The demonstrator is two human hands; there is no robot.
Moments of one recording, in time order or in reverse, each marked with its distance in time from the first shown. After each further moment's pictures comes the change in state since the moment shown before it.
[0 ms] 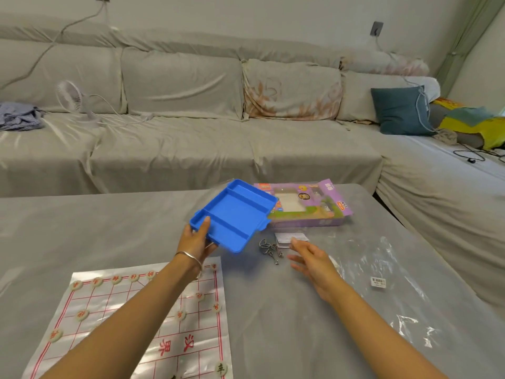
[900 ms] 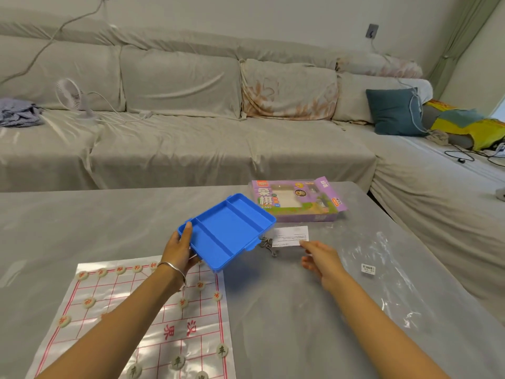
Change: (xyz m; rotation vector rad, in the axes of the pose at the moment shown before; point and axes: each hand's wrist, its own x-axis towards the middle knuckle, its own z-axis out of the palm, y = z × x) left_hand -0.027 -0.004 -0.032 0.098 0.043 0.039; right_hand -0.009 -0.005 -0.016 -0.071 0.200 0.068
